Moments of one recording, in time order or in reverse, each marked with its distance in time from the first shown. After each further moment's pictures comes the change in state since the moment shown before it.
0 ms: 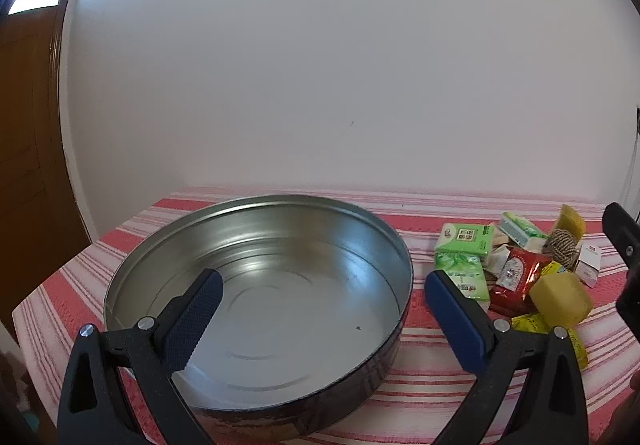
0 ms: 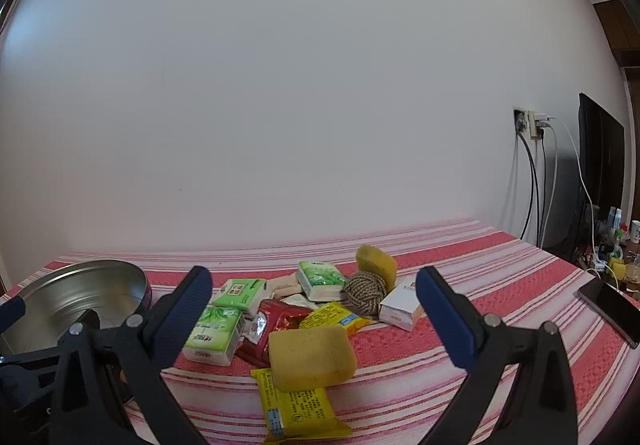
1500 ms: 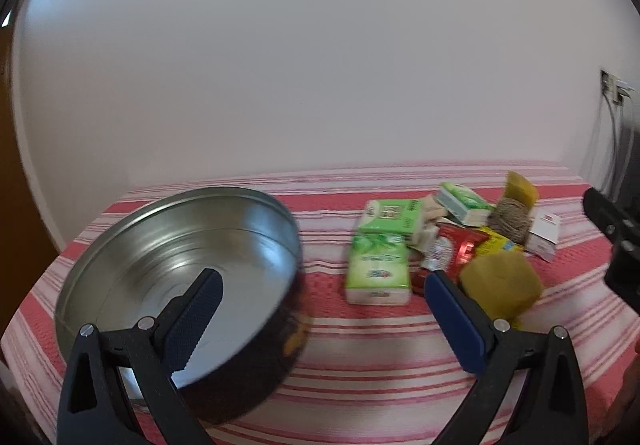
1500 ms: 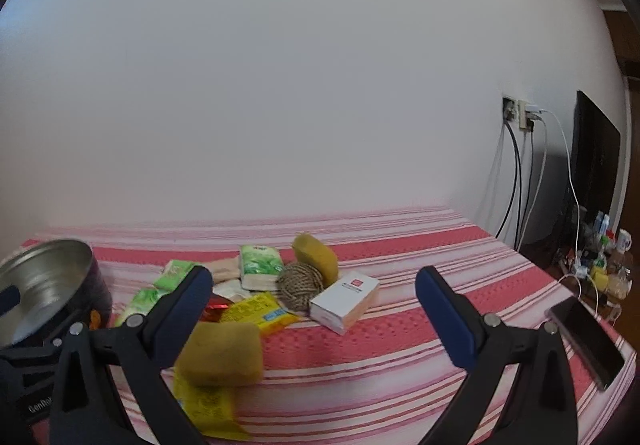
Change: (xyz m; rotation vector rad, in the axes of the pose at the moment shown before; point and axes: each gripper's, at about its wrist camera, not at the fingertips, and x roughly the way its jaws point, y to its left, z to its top) left arm 0.009 -0.077 0.000 0.114 0.093 -0.155; right arm 0.030 -0.051 0.005 -0.059 0.116 -0.060
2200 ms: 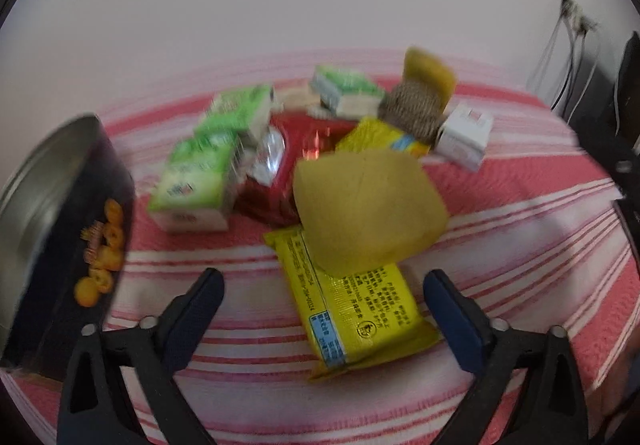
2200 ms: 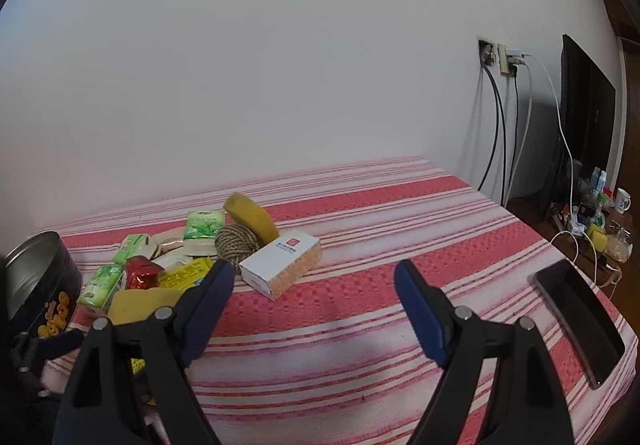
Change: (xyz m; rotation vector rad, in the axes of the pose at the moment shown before) left arm 0.052 -0.093 -0.022 0.072 0.390 -0.214; right arm 0.021 -0.072 -0.010 0.102 0.150 -0.010
